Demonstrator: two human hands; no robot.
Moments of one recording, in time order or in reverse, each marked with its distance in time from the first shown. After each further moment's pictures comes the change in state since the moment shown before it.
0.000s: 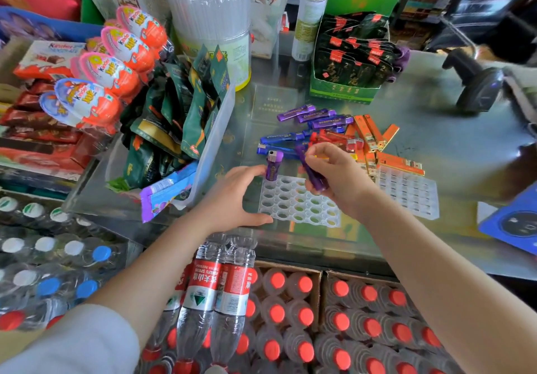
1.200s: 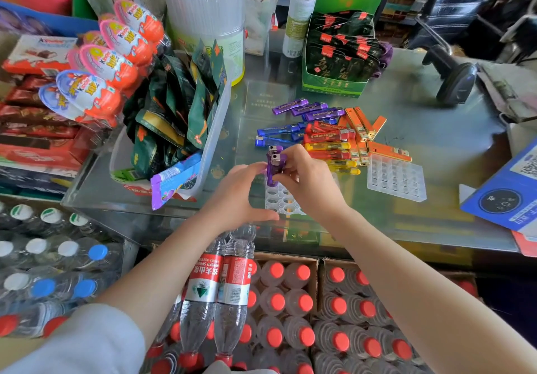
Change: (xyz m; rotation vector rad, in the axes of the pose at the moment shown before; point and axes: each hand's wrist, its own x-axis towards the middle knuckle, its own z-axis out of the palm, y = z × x) left_hand -0.009 0.010 0.009 -0.024 0.043 -0.021; right_hand -0.021 0.022 0.046 -0.860 0.150 -0.534
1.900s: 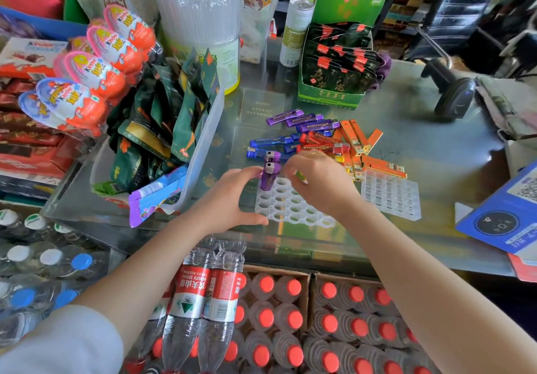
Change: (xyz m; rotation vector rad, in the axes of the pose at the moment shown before) left_hand 0.019 -0.002 -0.007 -0.006 -0.081 -0.005; right_hand 0.027 0.032 -0.033 -0.343 -0.122 -0.111
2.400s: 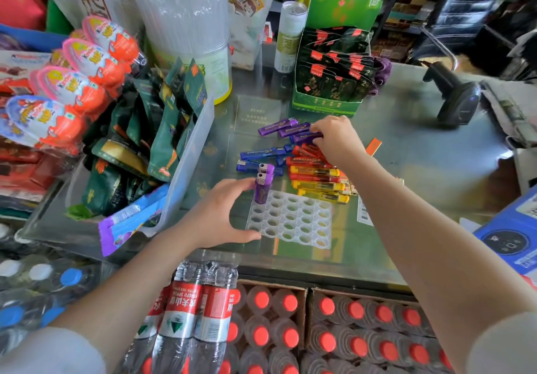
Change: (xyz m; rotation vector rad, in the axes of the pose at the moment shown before) left_hand 0.008 0.001 -0.001 -0.002 -0.020 0.017; right_hand 0.084 0.086 -0.012 -0.183 -0.055 0.309
